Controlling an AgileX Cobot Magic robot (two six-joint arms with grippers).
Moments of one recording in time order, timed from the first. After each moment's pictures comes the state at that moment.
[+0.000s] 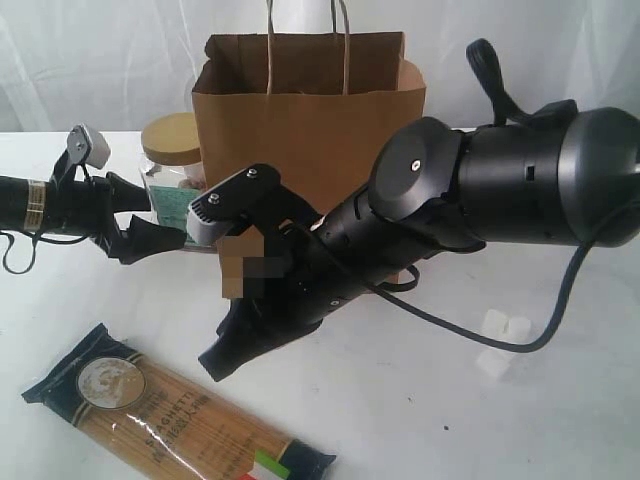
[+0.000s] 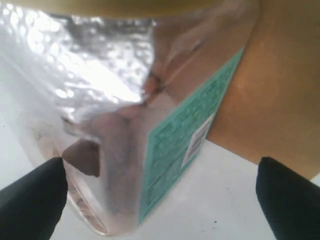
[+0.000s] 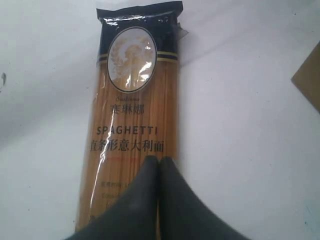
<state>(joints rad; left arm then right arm) 0.07 2.17 -1.29 1.67 -1.01 -0.98 0.75 1.70 -1.08 0.81 0.55 -0.85</state>
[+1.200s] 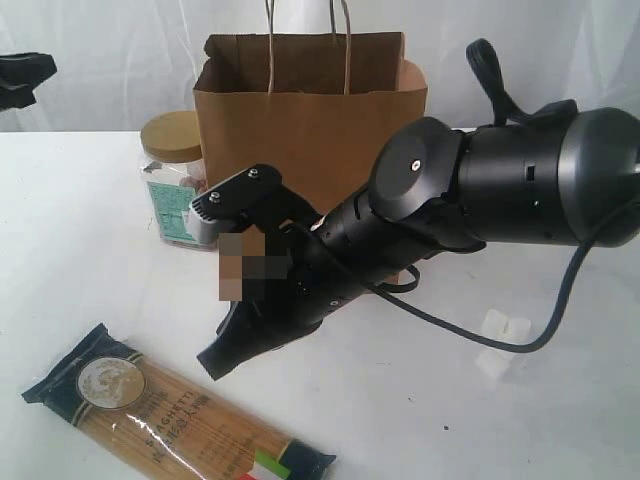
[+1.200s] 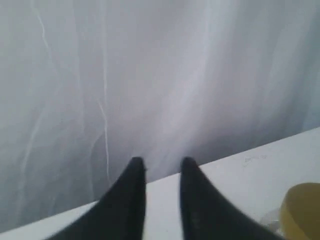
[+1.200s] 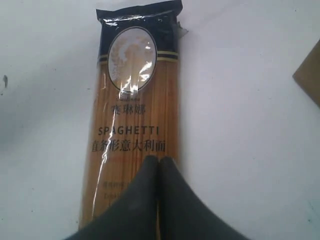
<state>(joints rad) 0.27 2.03 -1.37 1.14 -1.01 -0.94 0.75 1.70 -1.08 0.81 0.56 -0.83</state>
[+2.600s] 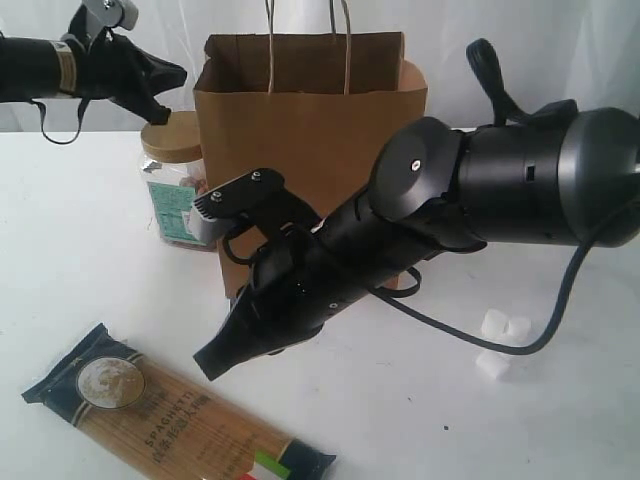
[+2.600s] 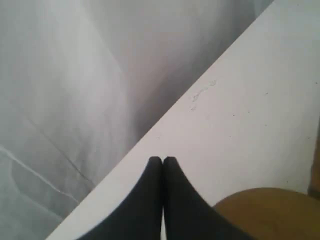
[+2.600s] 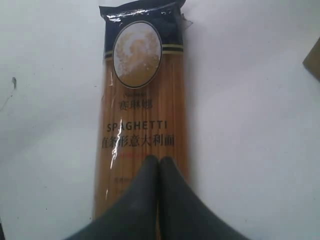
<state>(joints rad) -0.06 2.06 -1.64 1.65 -0.68 -1.11 0.75 1.70 -1.08 0.81 0.58 -0.78</state>
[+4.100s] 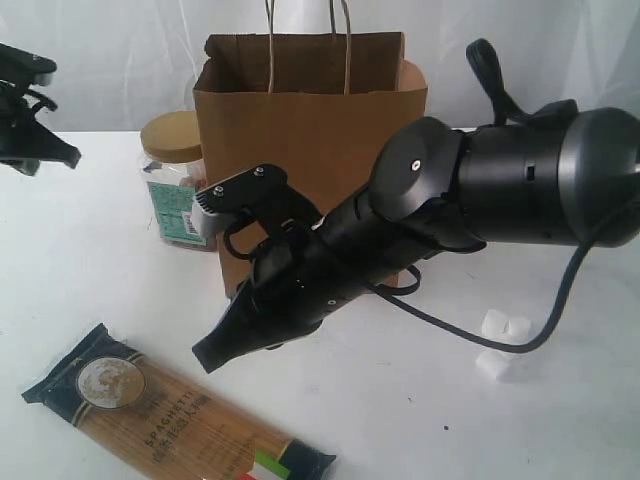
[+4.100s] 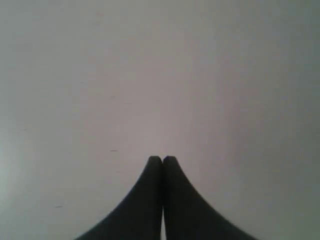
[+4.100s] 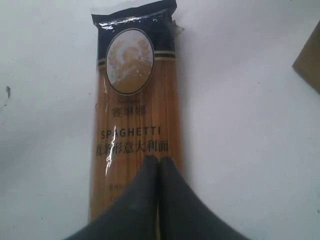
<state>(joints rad) -0.02 2.02 -1.66 0.17 0.77 0.17 0.75 1.70 -1.08 0.81 0.56 -0.76</state>
